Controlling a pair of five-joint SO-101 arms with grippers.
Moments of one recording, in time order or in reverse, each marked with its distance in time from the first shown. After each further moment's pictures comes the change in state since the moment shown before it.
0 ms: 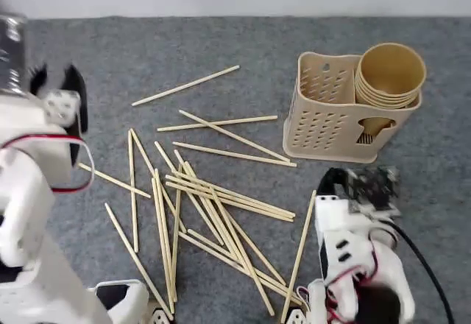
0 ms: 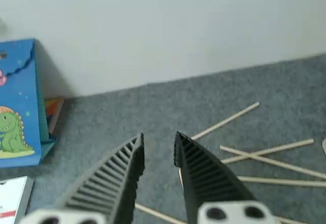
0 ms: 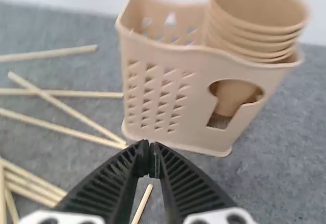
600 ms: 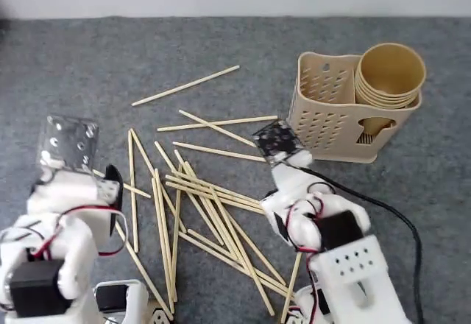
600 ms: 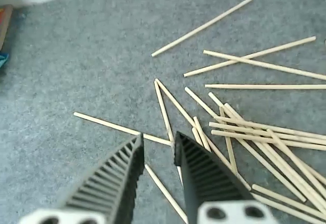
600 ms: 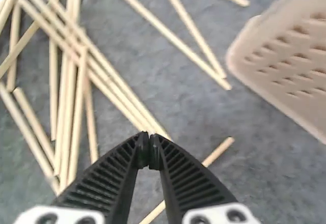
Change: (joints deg) left arm -0.4 -37.0 60.5 -9.3 -0.7; right arm -21.5 38.6 -8.9 0.0 2.7
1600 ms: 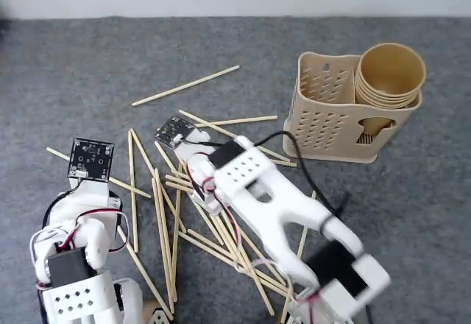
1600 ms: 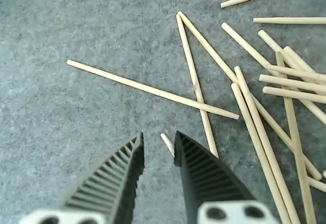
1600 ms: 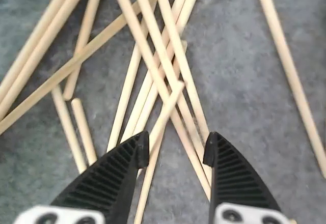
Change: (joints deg) left arm -10.8 -7.1 35.8 -20.0 -8.7; right arm -17.7 60.5 -36.7 0.0 0.0
